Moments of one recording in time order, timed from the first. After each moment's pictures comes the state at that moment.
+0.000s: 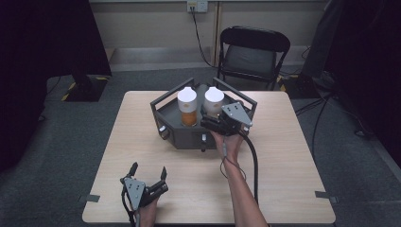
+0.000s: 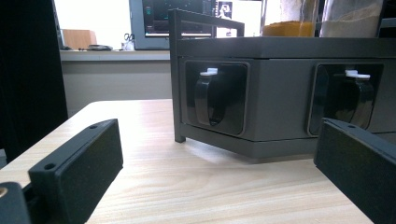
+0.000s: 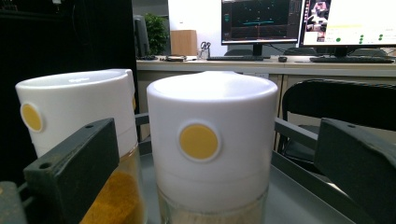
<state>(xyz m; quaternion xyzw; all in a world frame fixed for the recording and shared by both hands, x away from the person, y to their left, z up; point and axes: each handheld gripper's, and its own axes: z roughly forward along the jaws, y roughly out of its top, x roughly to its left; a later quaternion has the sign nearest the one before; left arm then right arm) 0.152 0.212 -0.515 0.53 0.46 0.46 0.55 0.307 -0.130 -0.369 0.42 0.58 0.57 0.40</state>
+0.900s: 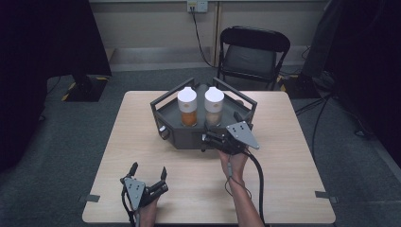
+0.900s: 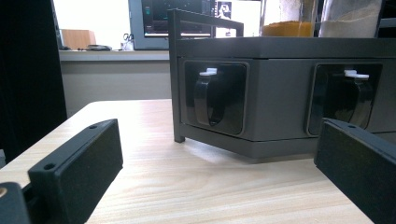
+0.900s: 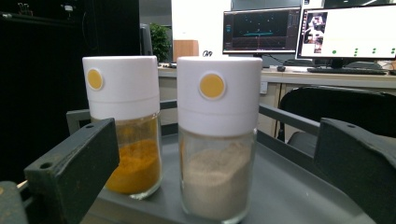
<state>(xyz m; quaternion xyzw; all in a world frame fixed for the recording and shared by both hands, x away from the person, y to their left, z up) 0.152 0.212 -0.515 0.53 0.45 0.46 0.55 0.255 -0.144 -0.393 0.40 0.57 0.59 0.41</state>
